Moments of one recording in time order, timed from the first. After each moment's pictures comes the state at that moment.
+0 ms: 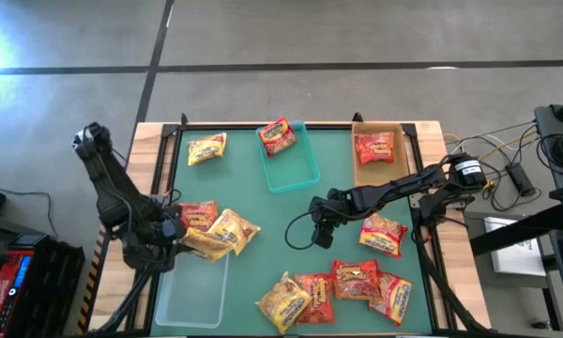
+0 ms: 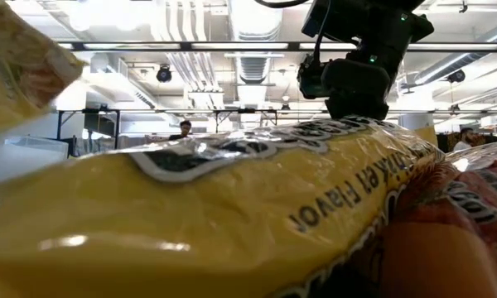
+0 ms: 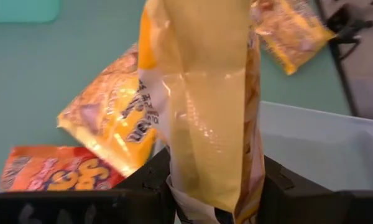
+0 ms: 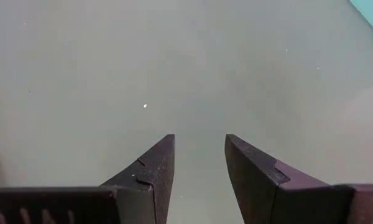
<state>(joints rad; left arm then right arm) -1.03 0.78 0.62 -0.86 -0.61 -1.01 0.12 1.65 0.99 -0.47 0.08 0.51</state>
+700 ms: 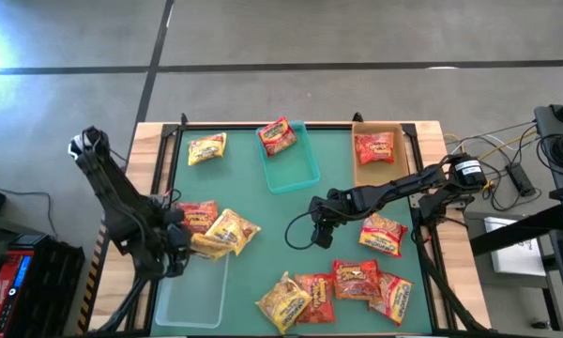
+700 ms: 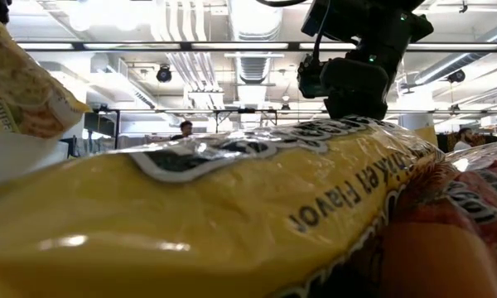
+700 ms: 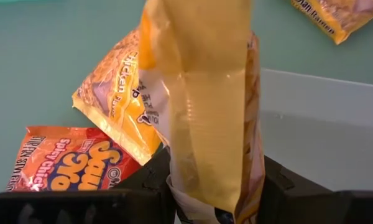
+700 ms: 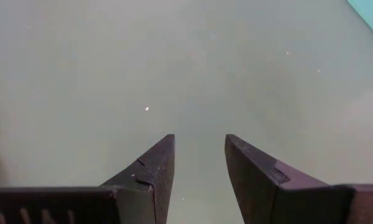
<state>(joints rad) -1.03 0.97 0.62 -0.85 -0.61 -1.06 0.12 1.65 0.99 -0.46 0.08 0.51</state>
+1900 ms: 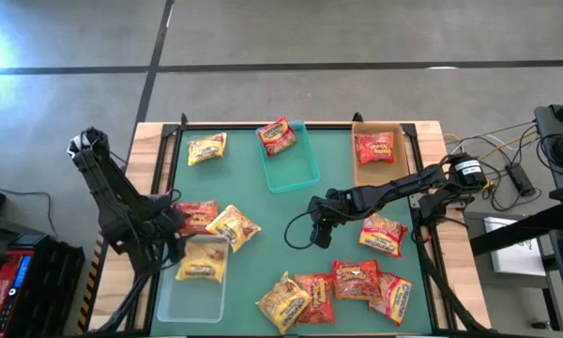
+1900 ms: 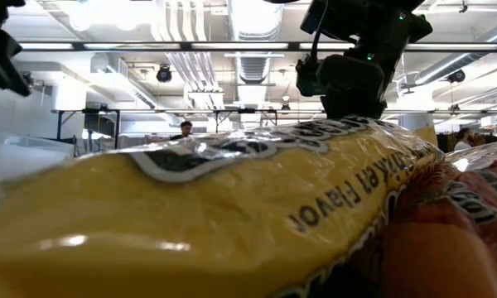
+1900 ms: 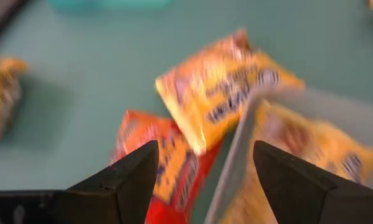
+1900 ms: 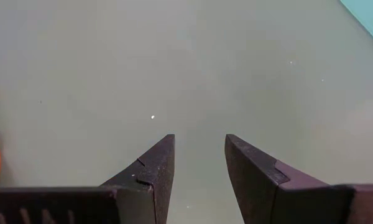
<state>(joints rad) -1.04 0.99 0.75 -1.25 -0.74 -1.36 0.12 1.65 0.99 -0.43 0.08 0.51</state>
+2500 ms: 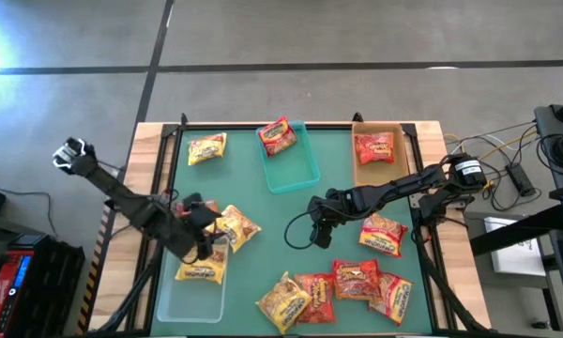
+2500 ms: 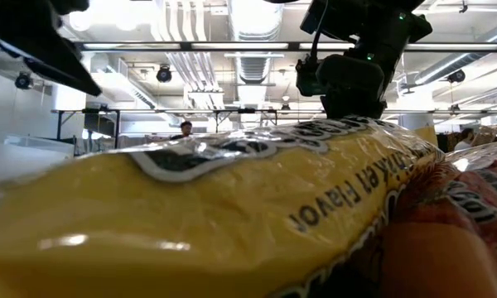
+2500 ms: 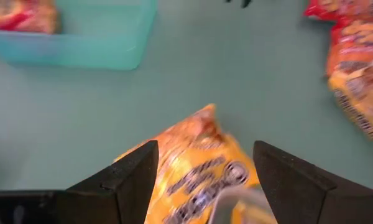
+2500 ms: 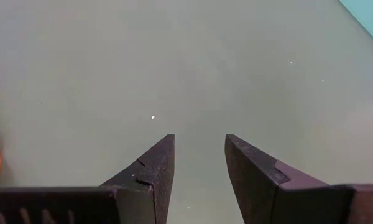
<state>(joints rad) -0.63 1.00 0.66 -0.60 -0.66 -0.75 0.12 1.65 0.99 -0.43 0.08 0.51</state>
